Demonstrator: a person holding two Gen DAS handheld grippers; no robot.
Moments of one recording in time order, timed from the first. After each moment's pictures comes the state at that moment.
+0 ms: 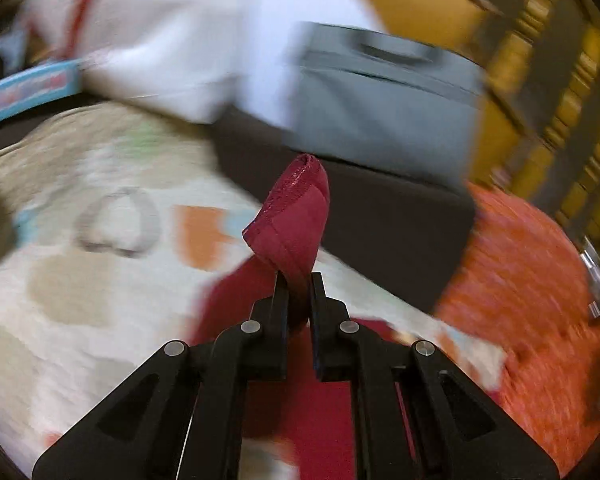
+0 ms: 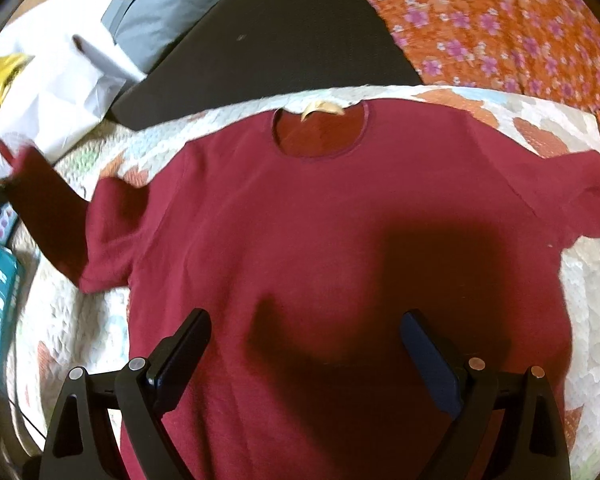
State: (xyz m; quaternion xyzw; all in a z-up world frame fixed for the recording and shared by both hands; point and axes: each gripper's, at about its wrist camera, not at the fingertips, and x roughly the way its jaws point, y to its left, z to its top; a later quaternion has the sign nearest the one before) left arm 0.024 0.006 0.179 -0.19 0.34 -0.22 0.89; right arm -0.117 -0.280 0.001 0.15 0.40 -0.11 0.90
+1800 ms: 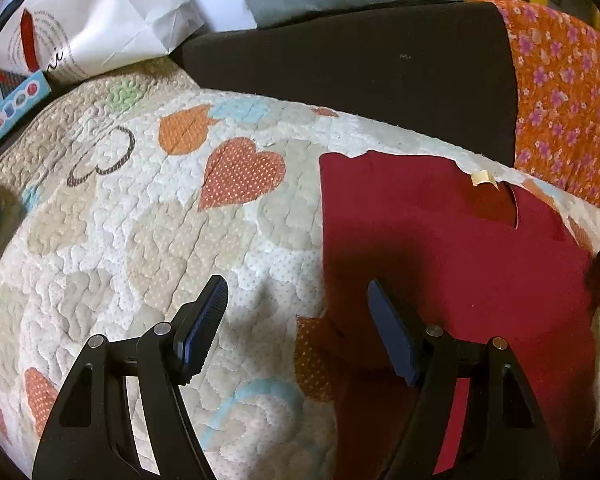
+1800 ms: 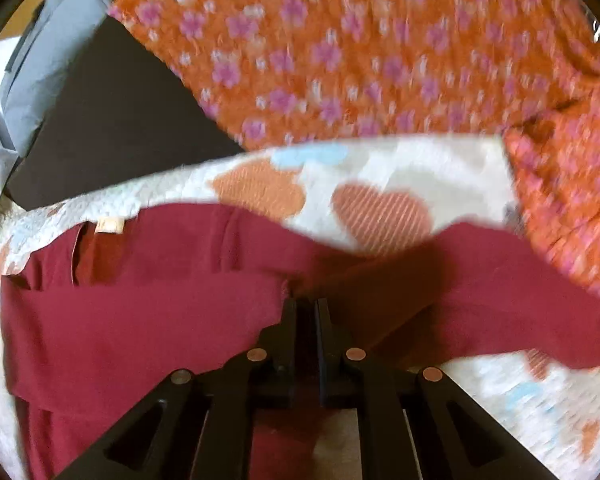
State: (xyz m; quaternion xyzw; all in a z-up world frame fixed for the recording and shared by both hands) left arm -0.023 -0.084 0.057 0.02 0.42 -0.12 0.90; right arm -0.109 -0.429 0.032 0.06 0.34 -0.26 0.90
